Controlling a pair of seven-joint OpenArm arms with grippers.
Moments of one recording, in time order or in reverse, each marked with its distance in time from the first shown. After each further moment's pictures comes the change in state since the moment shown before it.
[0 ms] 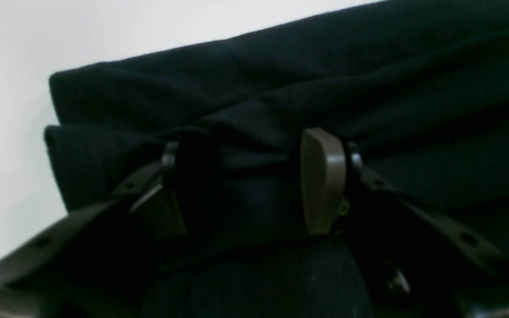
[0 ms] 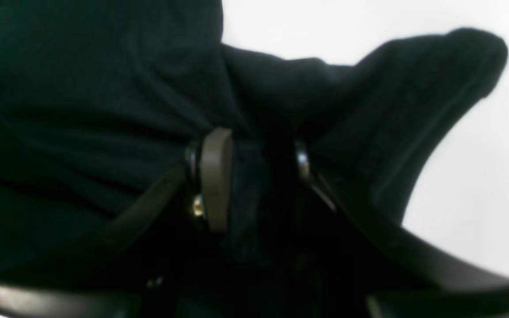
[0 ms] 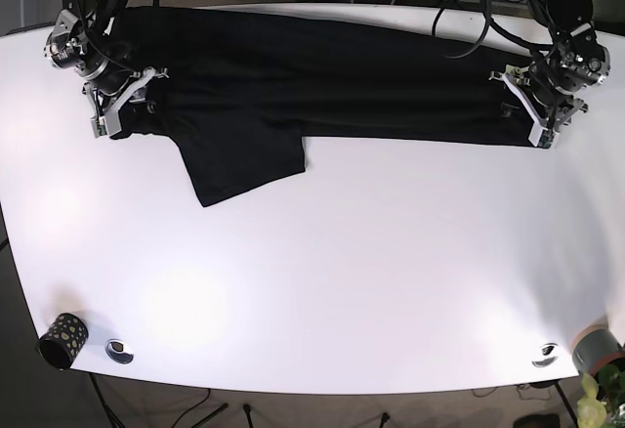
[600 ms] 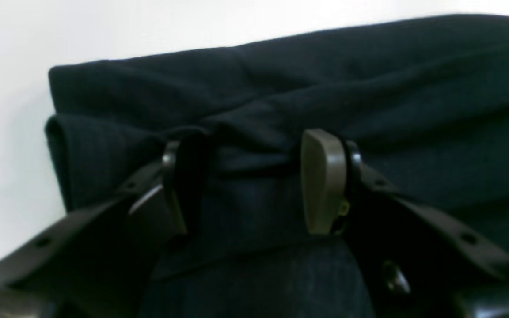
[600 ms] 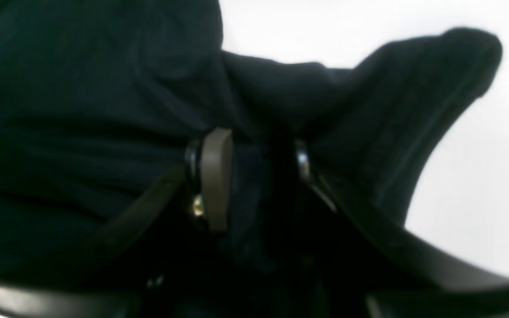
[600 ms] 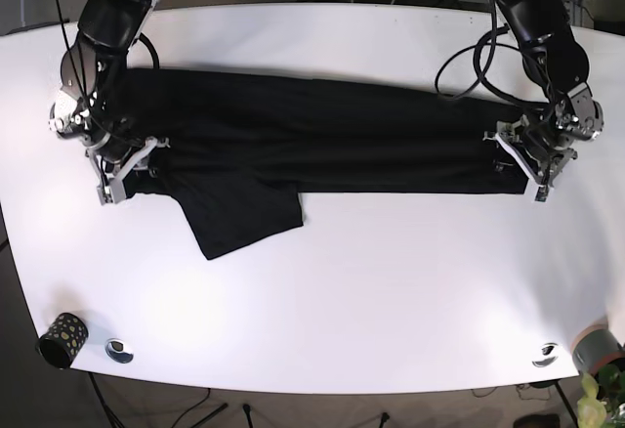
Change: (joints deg) left arm -17.4 0.2 1.6 -13.9 1.6 2.2 0.8; right arm 20.6 2.8 -5.3 -17.0 -10.2 -0.9 3.6
